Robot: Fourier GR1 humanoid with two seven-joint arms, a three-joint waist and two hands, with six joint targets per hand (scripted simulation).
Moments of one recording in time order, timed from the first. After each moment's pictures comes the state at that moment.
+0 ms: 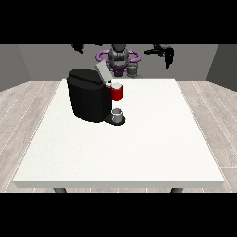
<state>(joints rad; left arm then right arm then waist) -0.51 0.03 0.32 -0.86 -0.18 -0.31 -0.22 -0.26 -0.21 -0.04 -1.43 -0.06 0.03 0.04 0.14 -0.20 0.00</state>
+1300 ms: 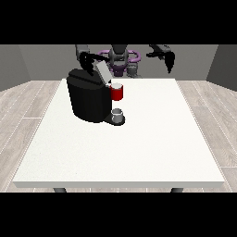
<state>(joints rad) -0.27 0.05 0.19 -1.33 -0.01 -0.24 -0.07 -0.51 -0.16 -0.07 -1.14 -0.01 0.06 -0.07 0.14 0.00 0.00</state>
